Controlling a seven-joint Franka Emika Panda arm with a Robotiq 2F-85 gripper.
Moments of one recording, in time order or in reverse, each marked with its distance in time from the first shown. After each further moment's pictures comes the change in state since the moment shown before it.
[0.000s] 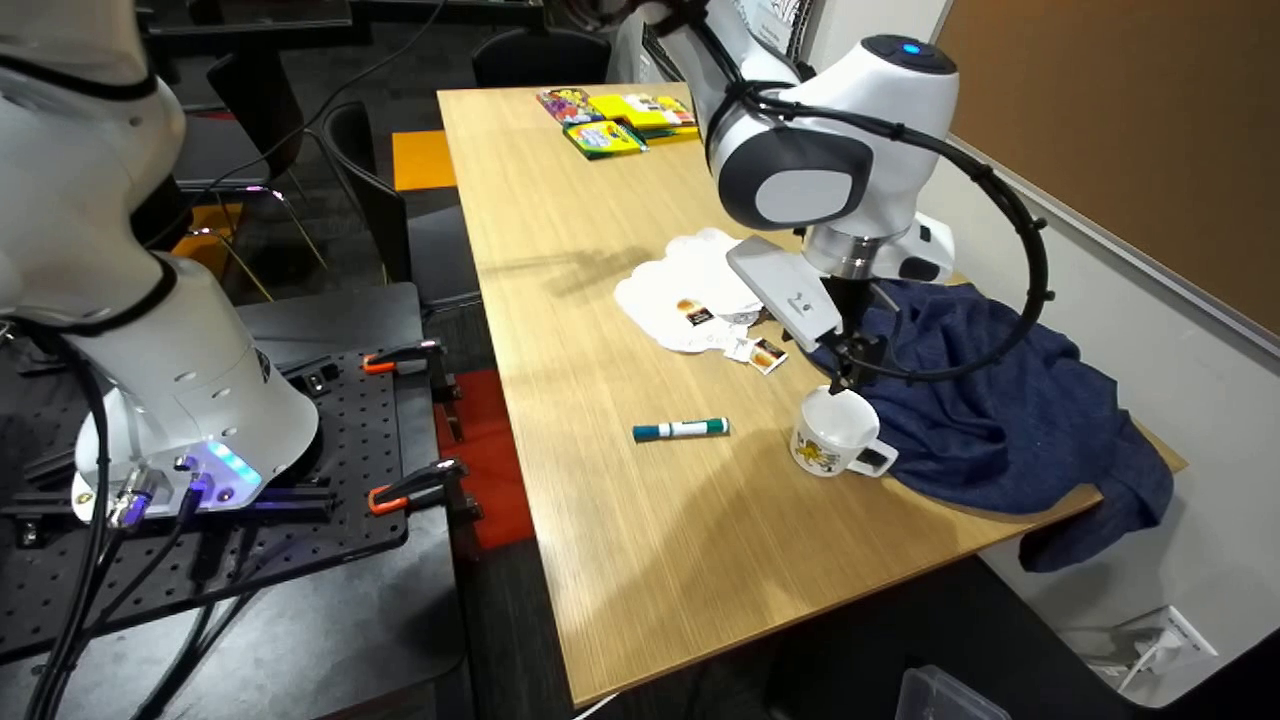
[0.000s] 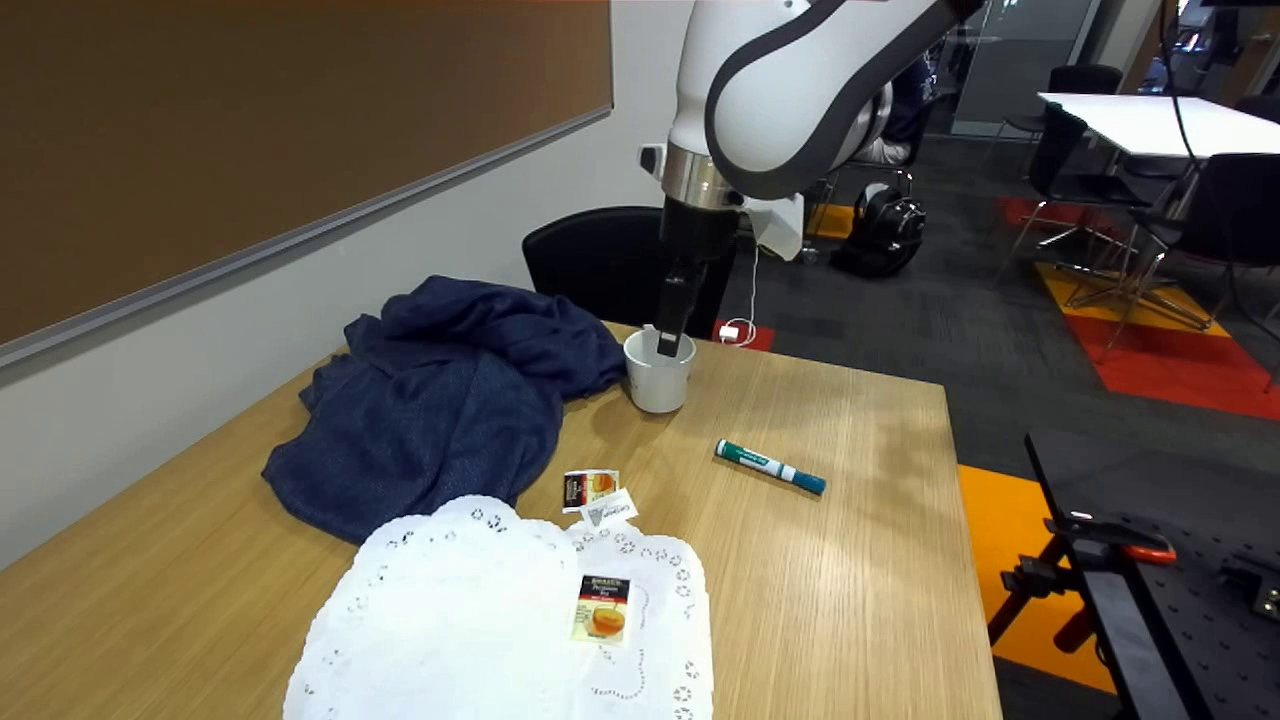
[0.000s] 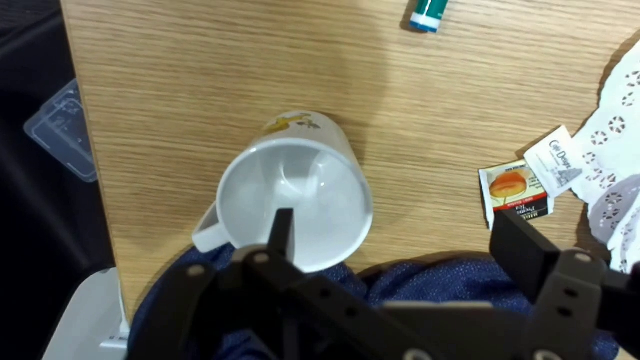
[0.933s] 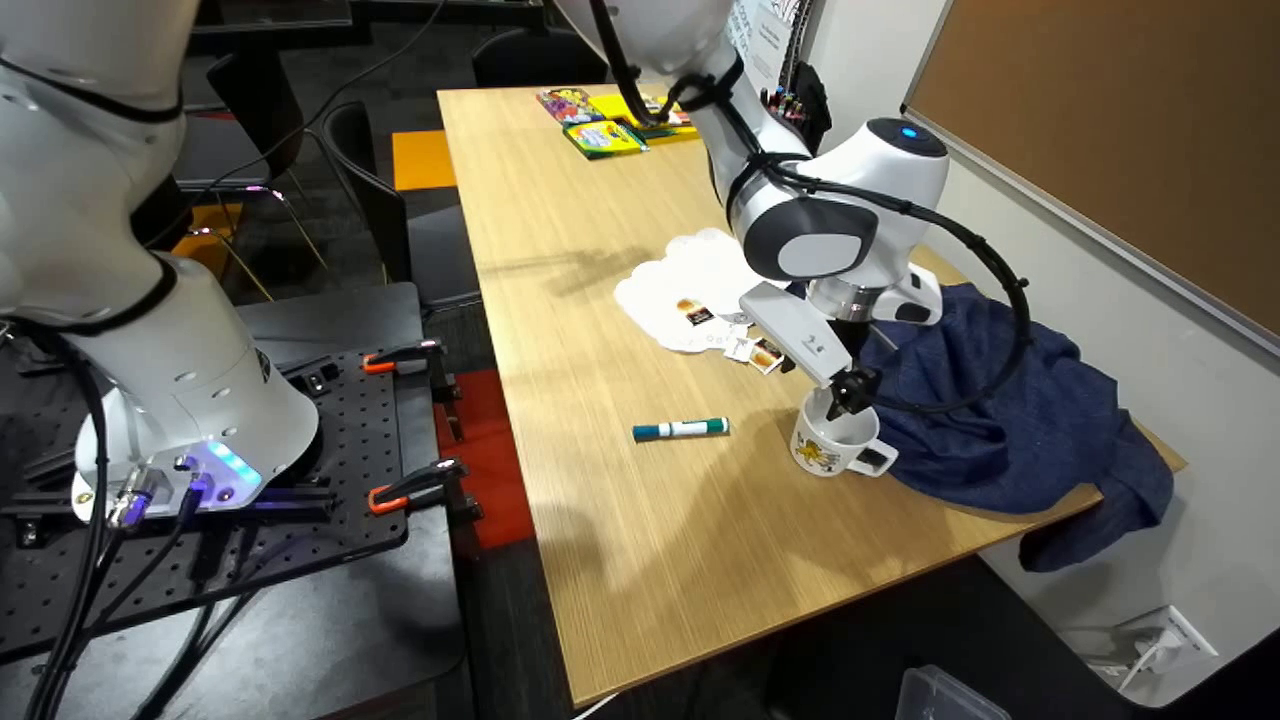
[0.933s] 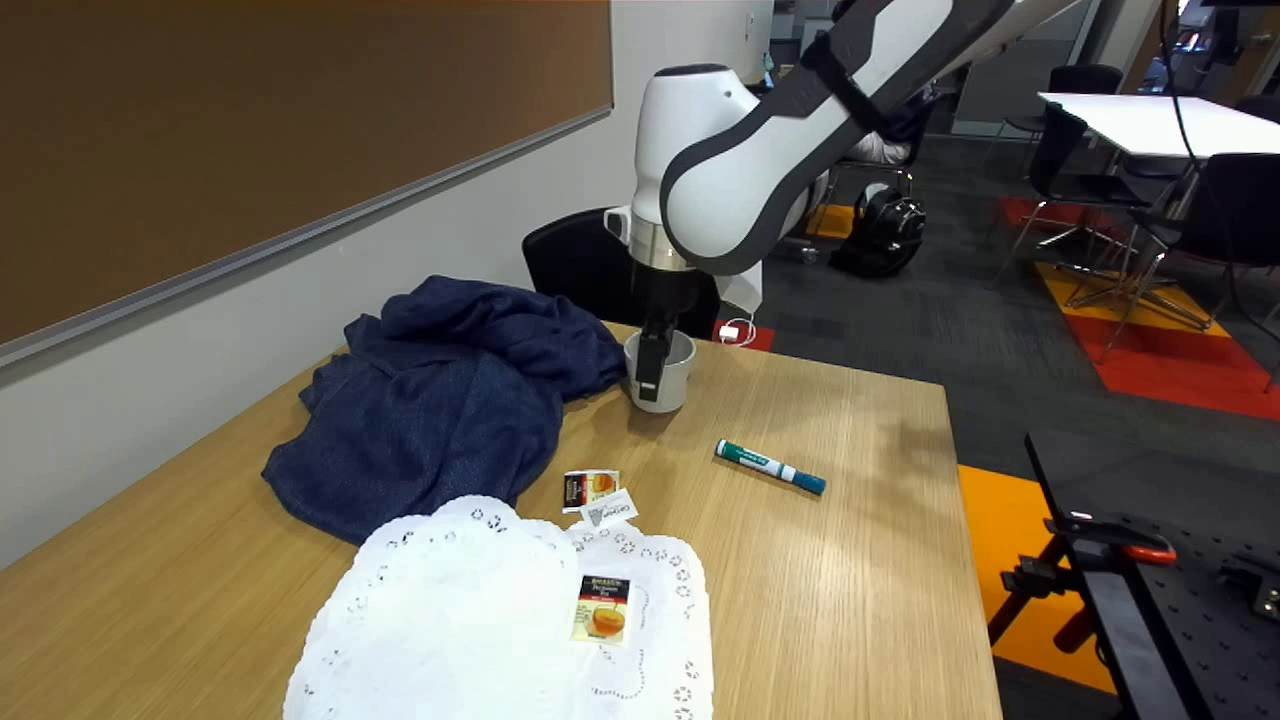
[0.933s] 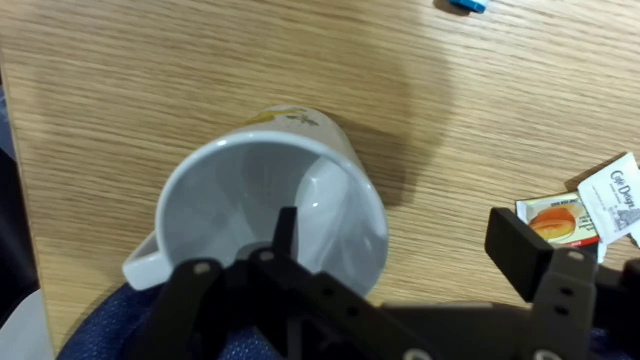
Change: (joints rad) arm 0.000 0.201 0.018 0.158 -0.052 -0.004 -0.022
